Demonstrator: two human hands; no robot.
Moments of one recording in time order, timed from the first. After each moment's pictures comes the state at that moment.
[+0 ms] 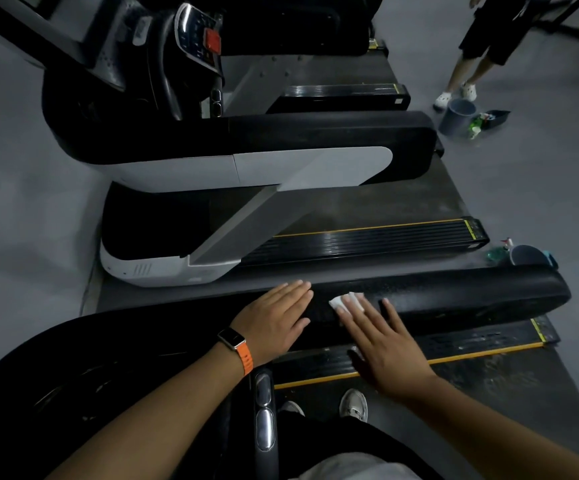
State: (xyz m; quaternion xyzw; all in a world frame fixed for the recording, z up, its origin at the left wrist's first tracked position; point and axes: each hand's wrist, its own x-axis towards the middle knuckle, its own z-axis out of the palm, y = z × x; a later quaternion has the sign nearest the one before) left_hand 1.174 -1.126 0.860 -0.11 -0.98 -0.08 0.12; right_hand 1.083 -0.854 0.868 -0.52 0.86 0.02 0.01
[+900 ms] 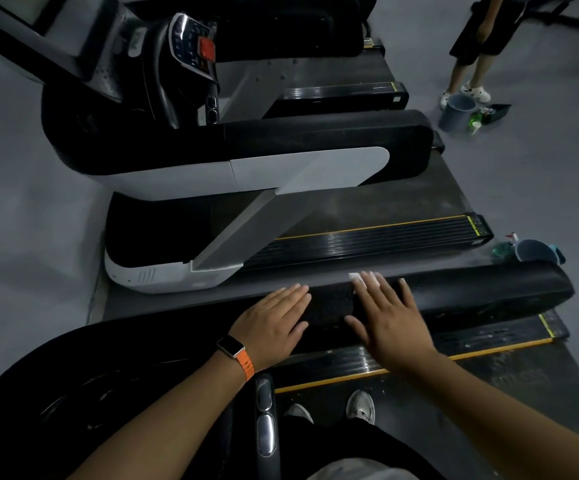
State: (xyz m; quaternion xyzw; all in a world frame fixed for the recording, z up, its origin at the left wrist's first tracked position) left_hand 1.176 -1.124 0.859 -0.09 -0.98 -0.10 0.11; right_hand 1.050 -0.873 0.887 -0.37 0.92 -0.01 0.08
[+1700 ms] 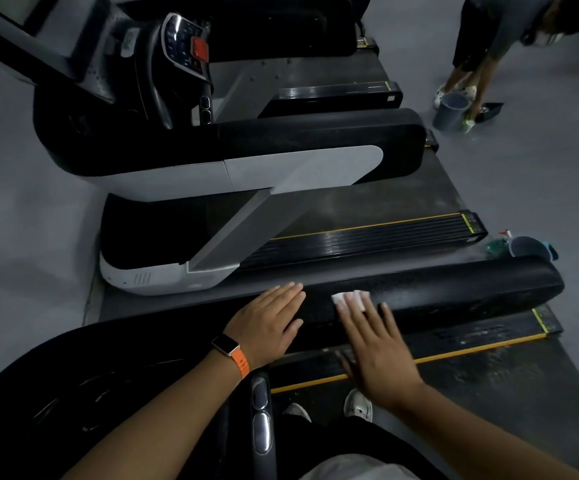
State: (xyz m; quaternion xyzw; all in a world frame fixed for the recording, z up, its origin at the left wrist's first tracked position) left_hand 1.175 -1.124 0.860 -0.09 -0.98 -0.10 0.11; right_hand 1.099 -0.857 0.867 -0.43 0.90 -0.02 0.03
